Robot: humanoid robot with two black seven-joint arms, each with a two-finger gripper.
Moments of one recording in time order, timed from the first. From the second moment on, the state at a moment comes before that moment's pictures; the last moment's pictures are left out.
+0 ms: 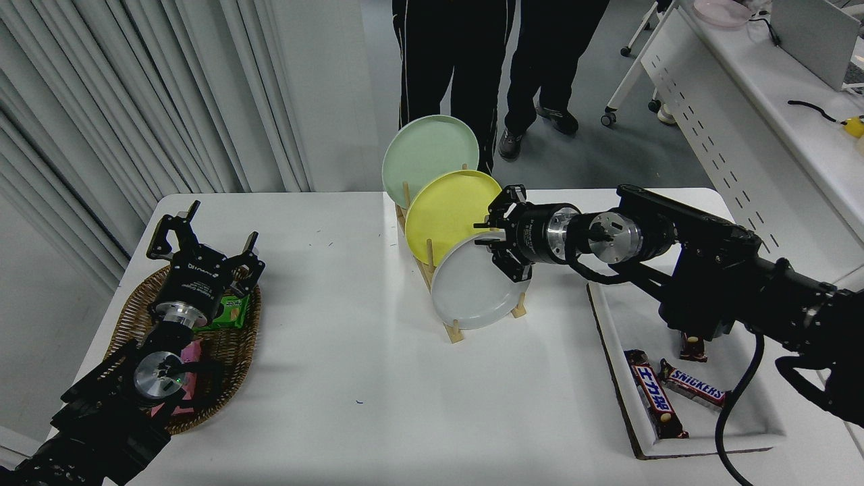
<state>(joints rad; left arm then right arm) -0.50 0.25 -1.08 -0.53 0.14 -0.57 -0.44 1.14 -0.21 0.22 0.85 0.15 -0.11 -0.36</state>
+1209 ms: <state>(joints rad) -0.50 0.25 -1.08 -0.53 0.14 -0.57 -0.44 1.15 -0.21 0.23 0.85 0.15 -0.11 -0.36</state>
